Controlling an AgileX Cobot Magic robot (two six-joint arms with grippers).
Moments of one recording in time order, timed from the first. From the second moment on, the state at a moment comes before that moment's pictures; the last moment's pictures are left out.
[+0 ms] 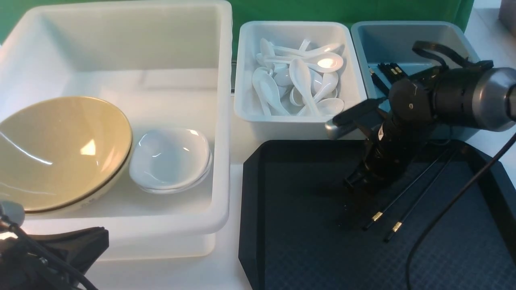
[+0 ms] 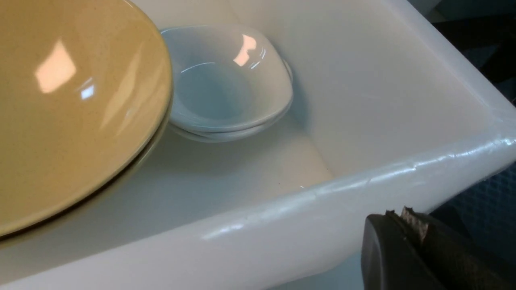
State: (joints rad) right arm 0.38 1.93 -1.28 -0.06 0.79 -0.05; left arm -0.08 0.47 -0.34 -0.62 0.59 0.54
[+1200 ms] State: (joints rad) right arm 0.35 1.82 -1.07 -0.08 0.73 -0.04; left arm -0.08 0.47 -0.34 -0.62 0.59 0.54
